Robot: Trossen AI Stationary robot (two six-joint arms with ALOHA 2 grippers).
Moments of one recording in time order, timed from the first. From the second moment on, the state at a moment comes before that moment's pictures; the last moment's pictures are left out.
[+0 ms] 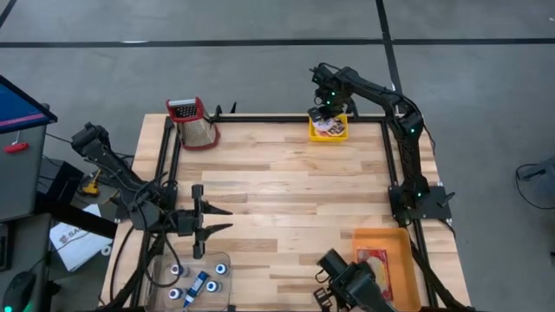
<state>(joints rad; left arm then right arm) -0.79 1.01 0.71 0.30 -0.87 0.36 -0.87 2.13 1.80 -1.14 -0.04 0.22</state>
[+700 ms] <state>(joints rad) -0.78 1.01 0.71 0.30 -0.87 0.39 -0.86 2.10 1.83 -1.15 -0.05 0.21</state>
